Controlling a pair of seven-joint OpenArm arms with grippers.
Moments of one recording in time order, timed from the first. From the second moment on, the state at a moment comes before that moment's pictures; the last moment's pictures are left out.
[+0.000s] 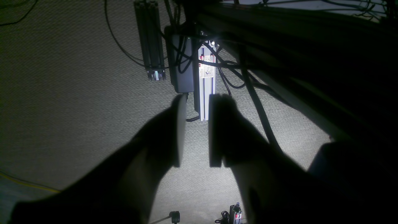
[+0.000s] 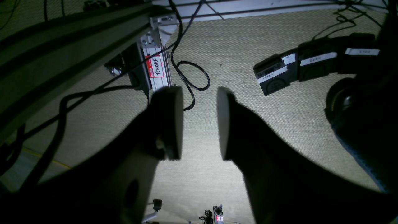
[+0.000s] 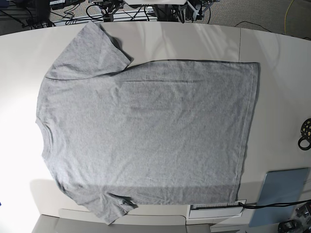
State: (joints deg) left arm 8.1 2.6 -18.5 11.0 18.9 -12.7 -3.8; right arm -7.7 3.3 13.3 10.6 -9.9 8.3 2.0
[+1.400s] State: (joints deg) left arm 29.9 -0.9 -18.5 42.1 10.6 -22.6 -1.3; right arm -26.3 6.2 13.3 33.9 -9.9 13.9 -5.5
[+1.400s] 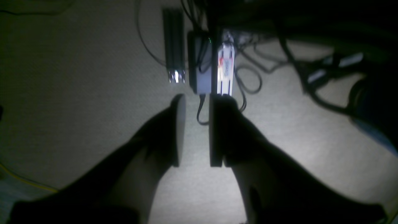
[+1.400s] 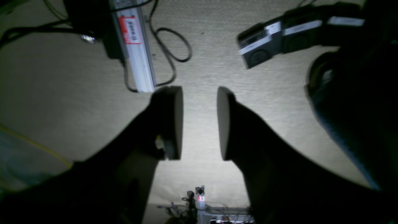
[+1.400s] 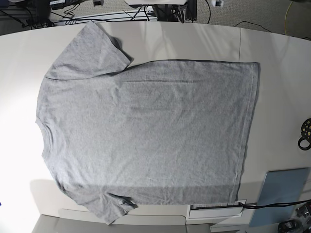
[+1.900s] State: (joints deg) left arm 55.4 -12.0 -18.2 89.9 -1.1 -27.0 9.1; right arm -61.1 17.4 13.2 93.8 4.4 18.7 -17.8
